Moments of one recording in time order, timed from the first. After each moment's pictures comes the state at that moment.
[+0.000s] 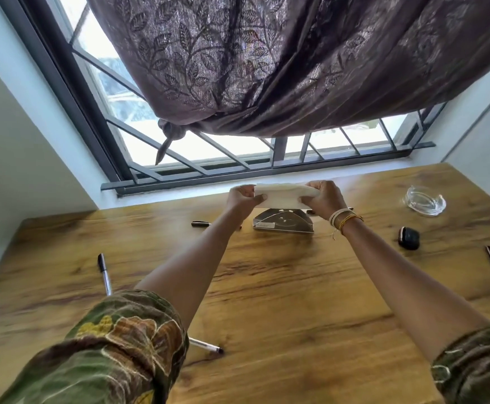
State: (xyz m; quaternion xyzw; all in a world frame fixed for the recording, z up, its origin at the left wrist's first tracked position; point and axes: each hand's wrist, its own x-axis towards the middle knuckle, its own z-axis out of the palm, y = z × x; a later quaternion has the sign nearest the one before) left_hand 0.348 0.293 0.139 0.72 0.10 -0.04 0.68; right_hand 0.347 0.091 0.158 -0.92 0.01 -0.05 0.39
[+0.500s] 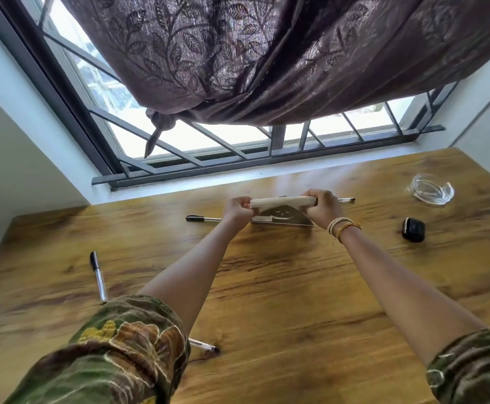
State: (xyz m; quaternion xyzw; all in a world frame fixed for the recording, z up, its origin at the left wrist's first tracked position) left_hand 0.357 0.294 0.079 0.83 0.10 -0.08 0.55; right_hand 0.349 0.077 0.109 -0.94 -0.01 -0.01 0.34
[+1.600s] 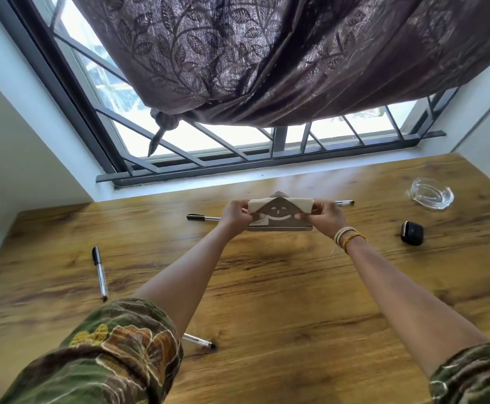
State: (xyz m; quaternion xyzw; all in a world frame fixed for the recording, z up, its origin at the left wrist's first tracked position) left_hand 0.340 0.299 0.088 0.87 0.03 -0.07 0.50; right_hand 0.340 0.060 0.088 -0.88 0.00 0.04 0.47
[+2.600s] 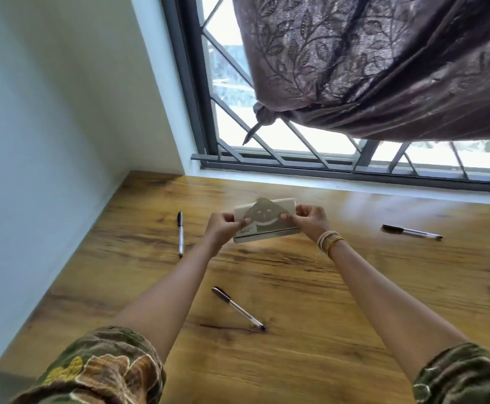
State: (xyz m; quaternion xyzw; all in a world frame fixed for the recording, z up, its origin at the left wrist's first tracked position) left_hand 0.232 0.453 0.092 0.73 0.23 0.01 0.64; right_hand 0.327 0.240 0.093 -0.81 -0.12 0.14 0.55
